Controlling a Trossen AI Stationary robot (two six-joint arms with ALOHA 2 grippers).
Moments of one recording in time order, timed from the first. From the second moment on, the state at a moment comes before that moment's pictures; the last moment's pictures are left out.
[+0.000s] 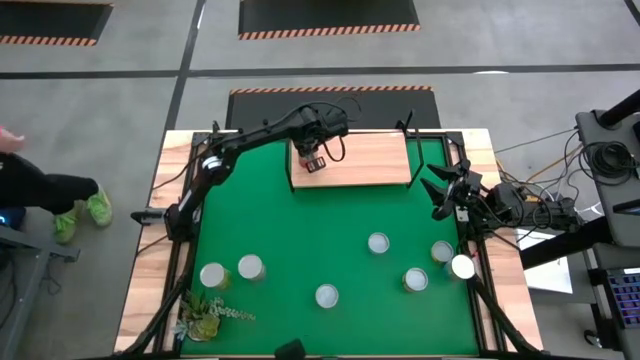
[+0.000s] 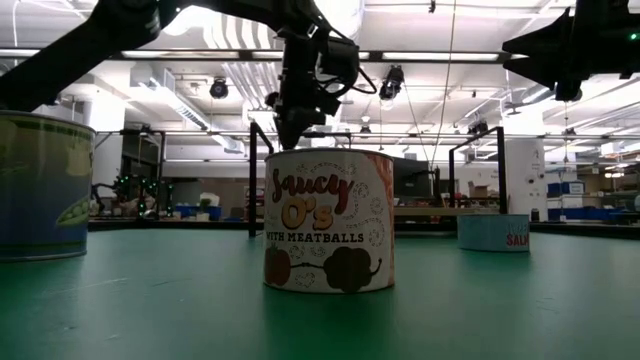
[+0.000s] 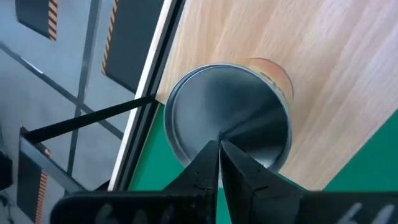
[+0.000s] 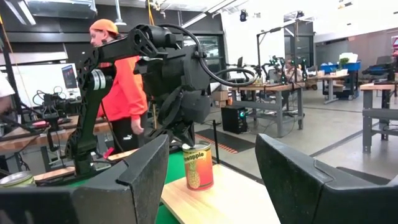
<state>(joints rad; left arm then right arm) 0.40 2.26 2.29 -1.51 -0.44 -0.04 0.05 0.02 0.14 0.11 0.54 -0.03</state>
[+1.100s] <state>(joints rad) -0.34 1.68 1.53 -1.37 -0.06 -1.08 0.05 0.03 0.17 0.11 0.46 -0.02</state>
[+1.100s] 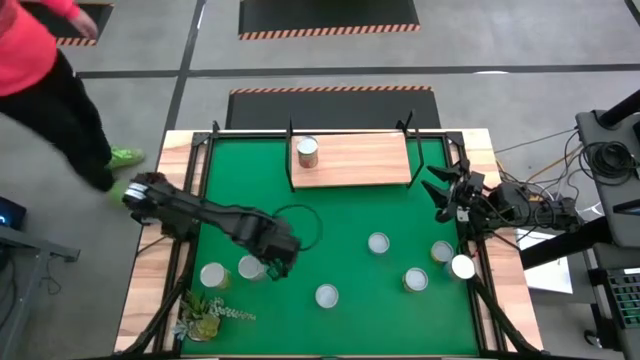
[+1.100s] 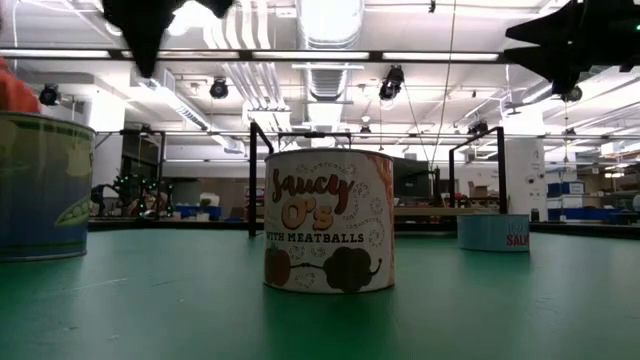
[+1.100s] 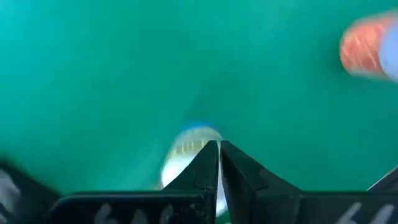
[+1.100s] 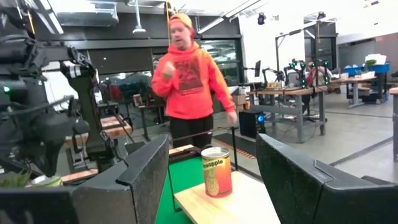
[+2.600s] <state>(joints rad) -0.54 1.63 1.24 -1.24 -0.12 -1.76 0.05 0.03 0.25 0.03 0.41 -0.03</state>
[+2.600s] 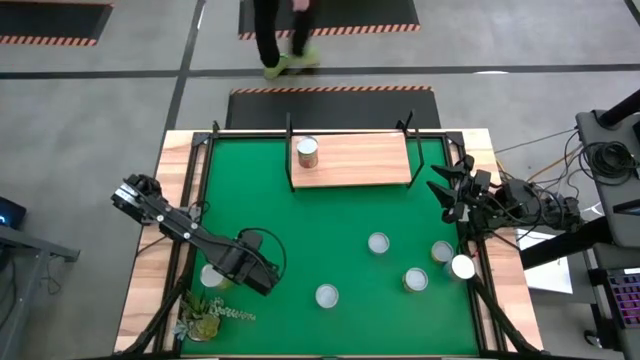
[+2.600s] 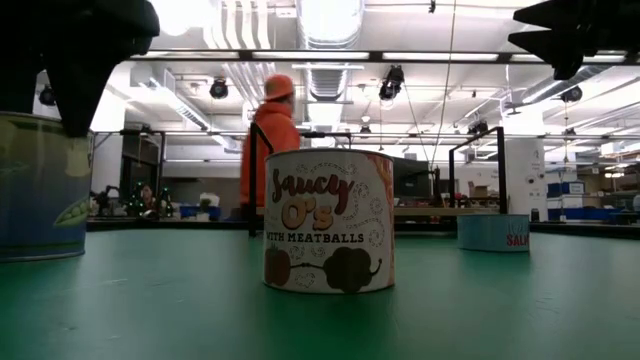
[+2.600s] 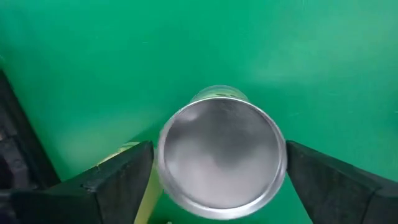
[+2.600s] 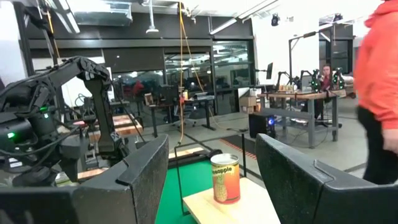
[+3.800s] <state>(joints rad) -0.19 1.64 1.73 -1.12 -0.41 -1.15 0.05 0.03 0.25 0.03 0.41 -0.03</state>
